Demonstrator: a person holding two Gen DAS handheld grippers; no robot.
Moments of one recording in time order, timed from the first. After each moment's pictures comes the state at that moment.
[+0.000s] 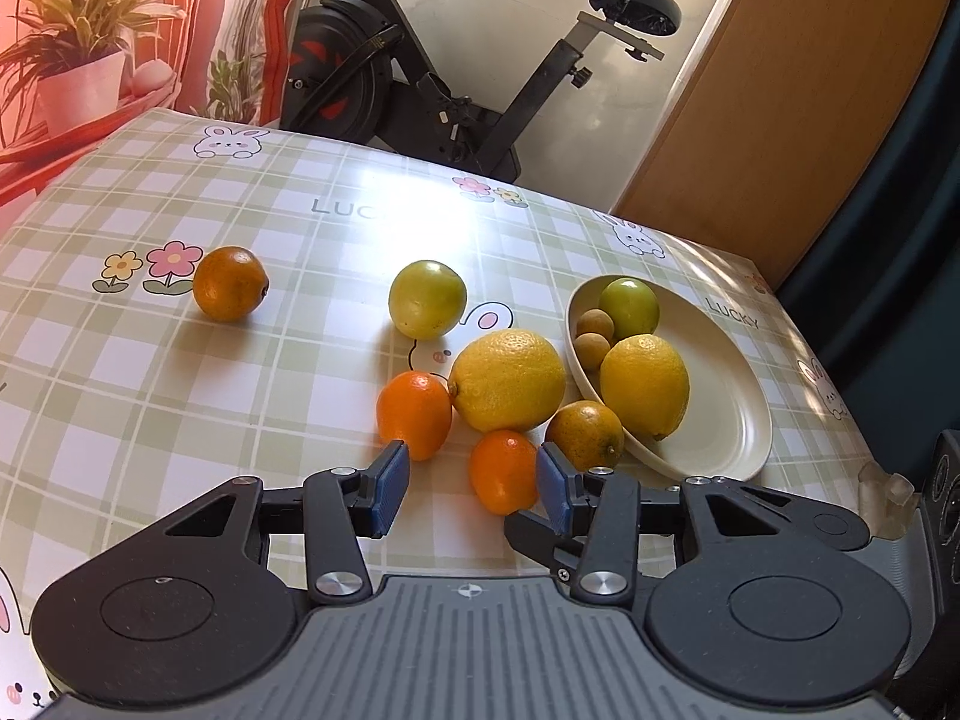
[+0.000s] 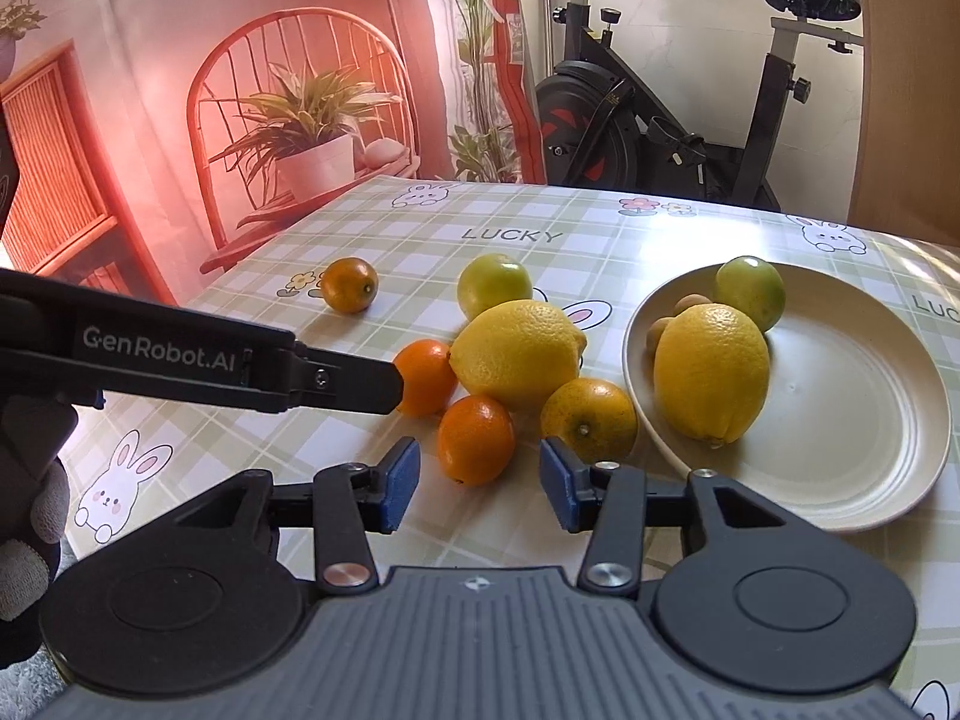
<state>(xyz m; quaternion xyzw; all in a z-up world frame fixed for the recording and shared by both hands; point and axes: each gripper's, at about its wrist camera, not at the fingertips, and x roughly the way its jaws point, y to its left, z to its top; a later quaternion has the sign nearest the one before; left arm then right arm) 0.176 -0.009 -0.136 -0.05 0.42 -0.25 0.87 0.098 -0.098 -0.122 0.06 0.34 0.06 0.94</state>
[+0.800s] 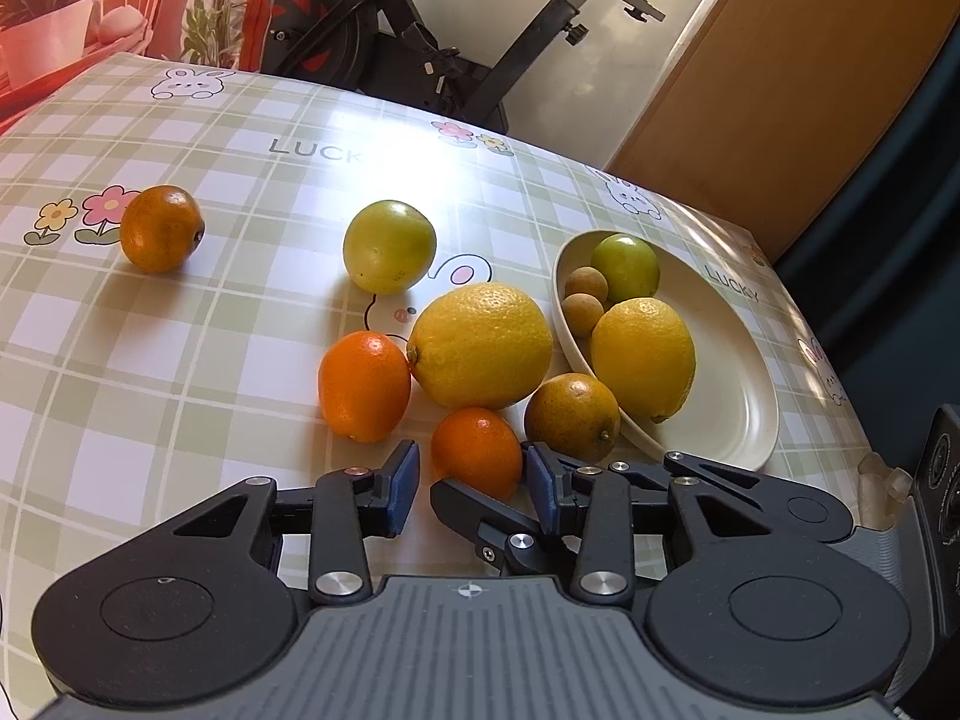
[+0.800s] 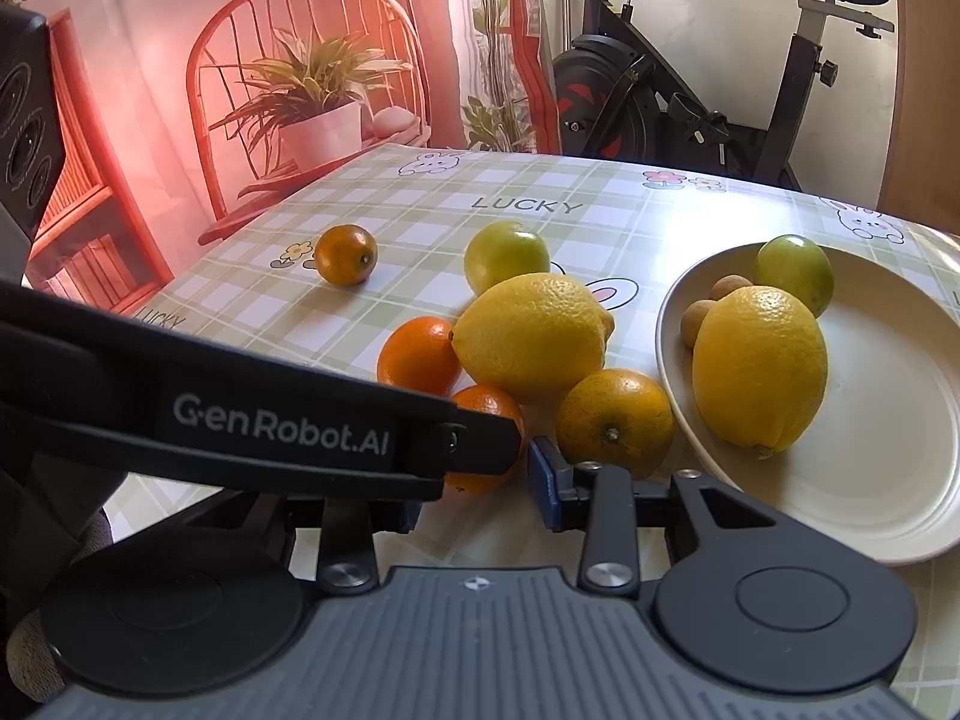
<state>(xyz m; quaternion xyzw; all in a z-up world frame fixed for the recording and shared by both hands) 0.194 -0.032 -0.167 -0.06 0.45 -0.27 0.85 0.126 -0.093 -0.142 0.06 0.36 0.08 0.93</state>
